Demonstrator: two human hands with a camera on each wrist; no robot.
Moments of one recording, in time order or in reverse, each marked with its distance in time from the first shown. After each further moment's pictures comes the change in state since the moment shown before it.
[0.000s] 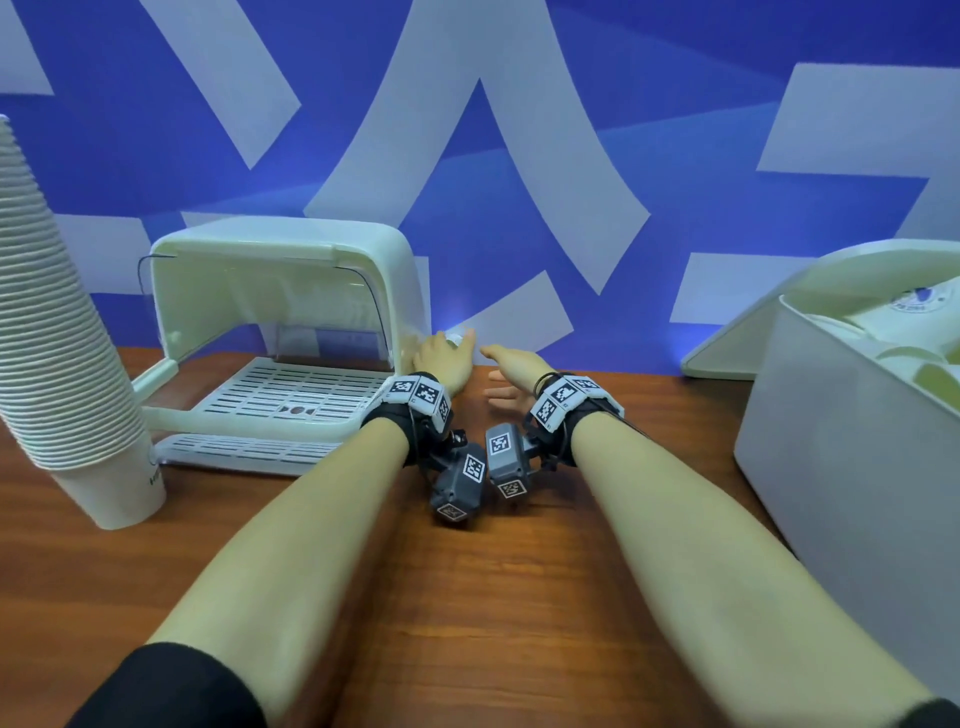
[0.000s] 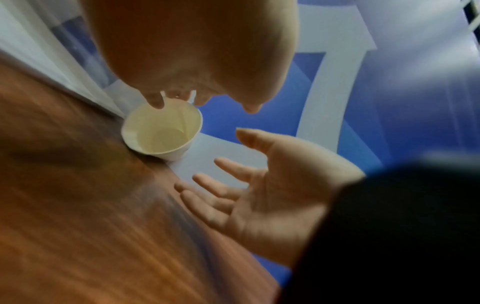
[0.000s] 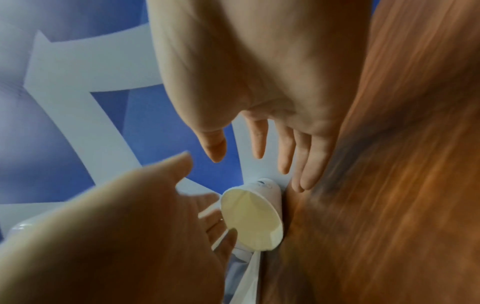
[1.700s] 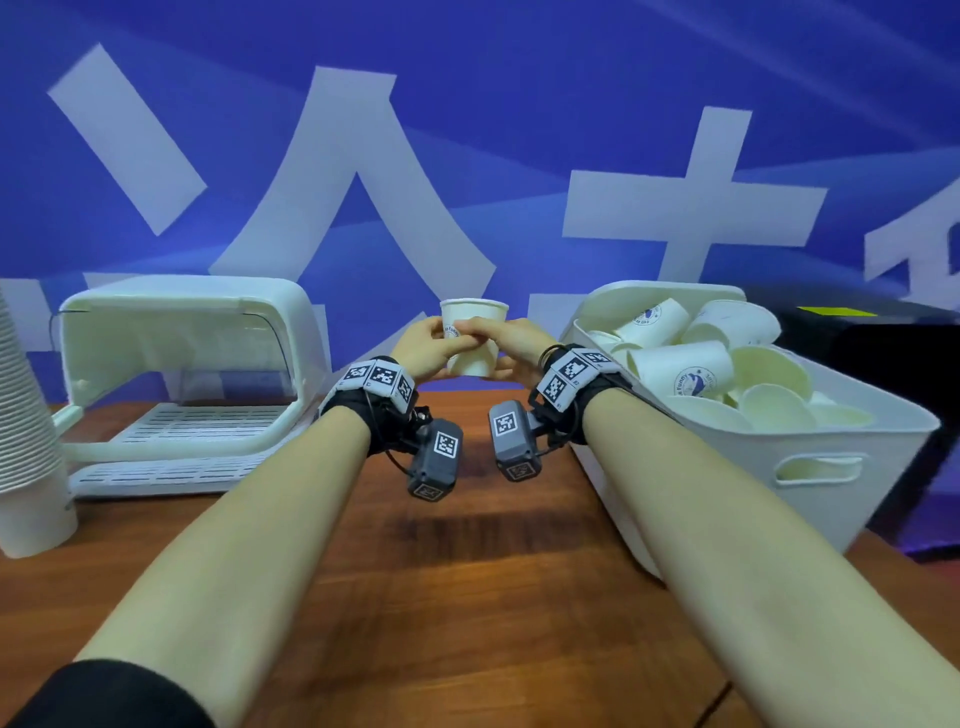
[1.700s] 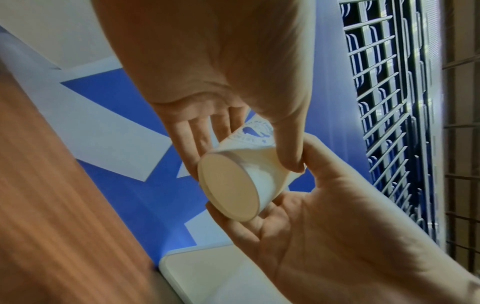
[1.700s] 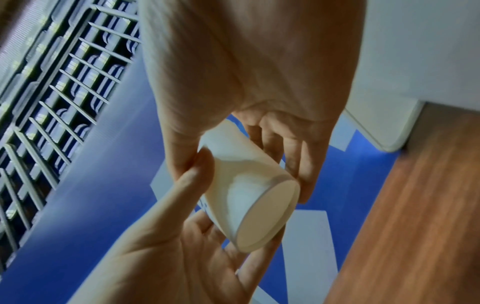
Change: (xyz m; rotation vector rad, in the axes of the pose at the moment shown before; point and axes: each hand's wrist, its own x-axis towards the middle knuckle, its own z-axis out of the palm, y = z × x) left_hand -0.136 0.116 -0.026 -0.625 -0.354 0.366; right_hand -0.163 -0.045 -0.116 -0.024 0.161 -0.245
